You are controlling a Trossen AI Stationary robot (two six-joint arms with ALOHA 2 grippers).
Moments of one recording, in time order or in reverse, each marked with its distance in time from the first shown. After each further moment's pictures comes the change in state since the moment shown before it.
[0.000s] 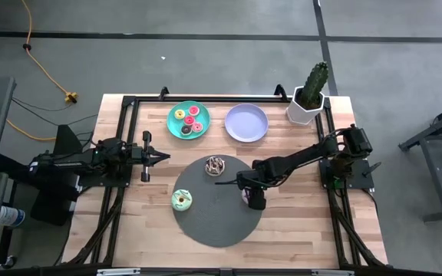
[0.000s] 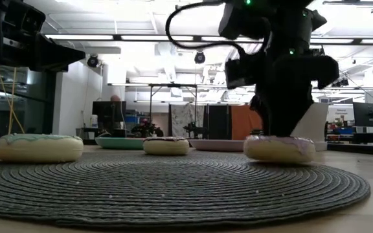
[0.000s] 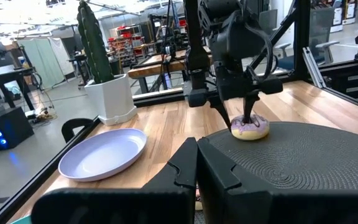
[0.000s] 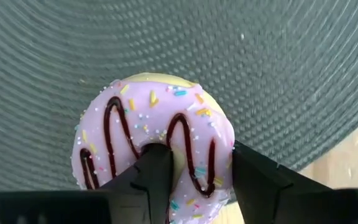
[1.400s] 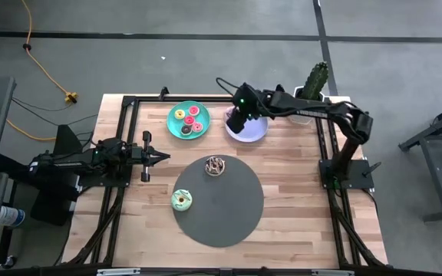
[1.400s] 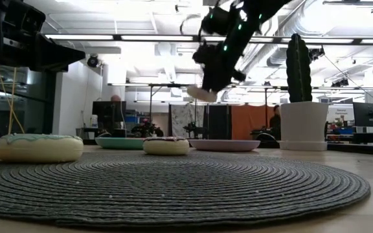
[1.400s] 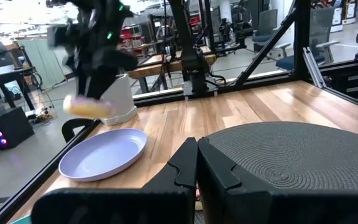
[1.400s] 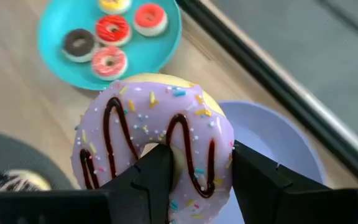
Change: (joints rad) left arm 0.000 0.000 0.000 0.000 -0.001 0.000; right arm -0.606 -0.028 0.344 0.034 0.160 -0.101
